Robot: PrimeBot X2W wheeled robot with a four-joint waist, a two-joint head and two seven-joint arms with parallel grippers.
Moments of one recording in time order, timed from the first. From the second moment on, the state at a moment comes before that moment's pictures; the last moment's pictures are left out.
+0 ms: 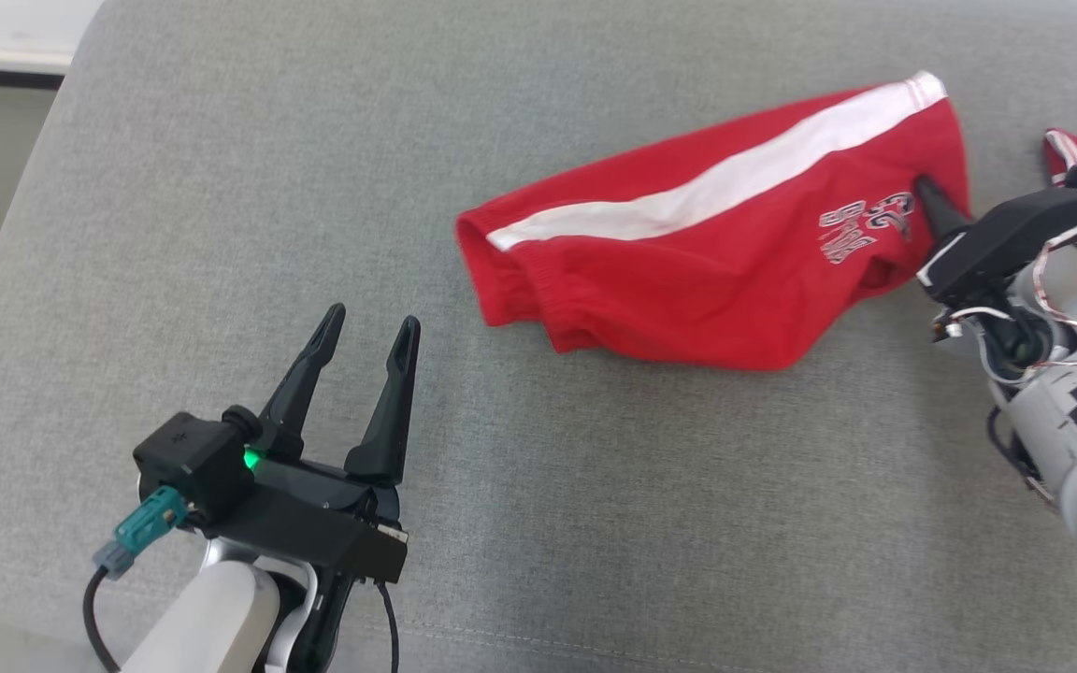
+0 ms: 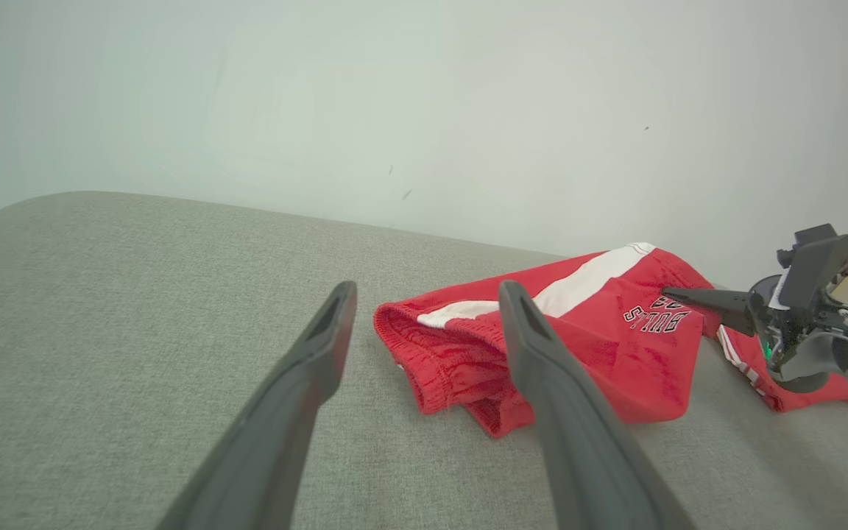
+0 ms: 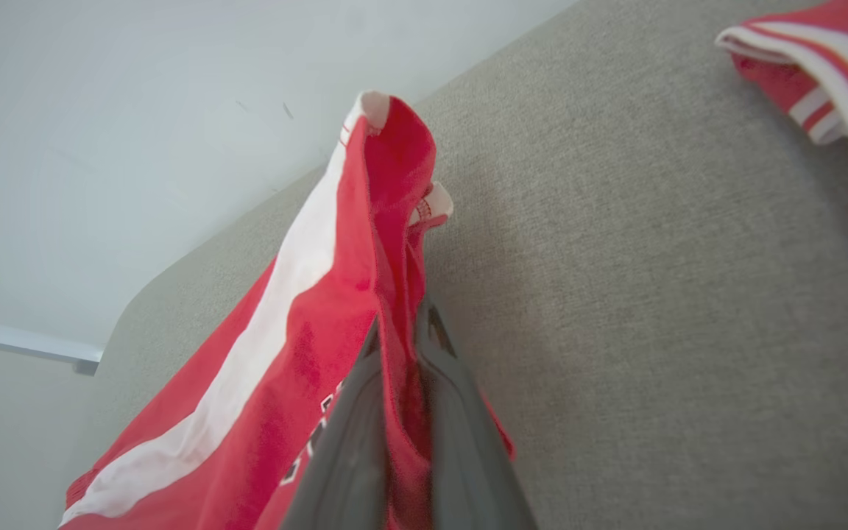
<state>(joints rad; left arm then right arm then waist) -0.37 0.28 -0.50 0.08 -0.71 0.05 -0.25 -1.07 -0.29 0.72 1.11 1.33 0.12 0.06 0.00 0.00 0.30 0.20</state>
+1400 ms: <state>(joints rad) -0.31 0.22 -0.51 0.10 -0.69 0.03 -0.25 -0.98 -0.27 1.03 0.89 1.10 0.12 -0.04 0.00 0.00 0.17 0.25</state>
